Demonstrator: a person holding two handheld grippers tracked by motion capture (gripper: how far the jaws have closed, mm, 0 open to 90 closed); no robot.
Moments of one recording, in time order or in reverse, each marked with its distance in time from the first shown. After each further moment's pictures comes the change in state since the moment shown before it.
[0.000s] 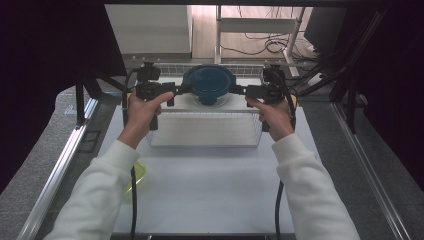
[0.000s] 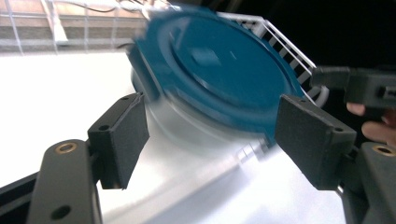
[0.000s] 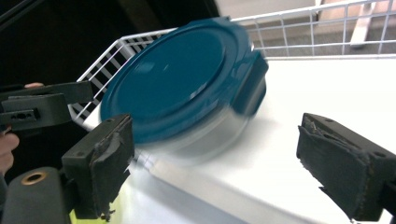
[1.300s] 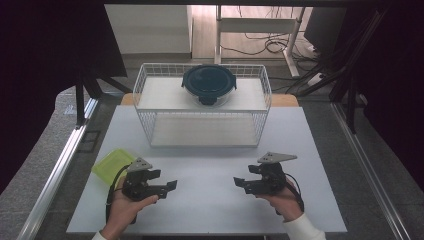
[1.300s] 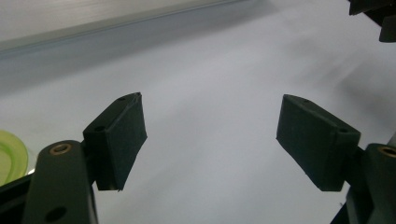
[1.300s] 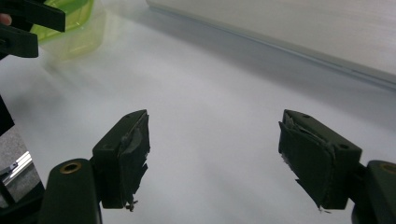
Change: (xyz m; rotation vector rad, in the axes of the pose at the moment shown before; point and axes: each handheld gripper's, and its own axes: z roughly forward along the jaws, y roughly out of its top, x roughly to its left) left arm 0.006 -0.227 -0.029 0.199 0.062 0.103; right arm -0.018 -0.215 -0.027 0.219 0.042 -0.270
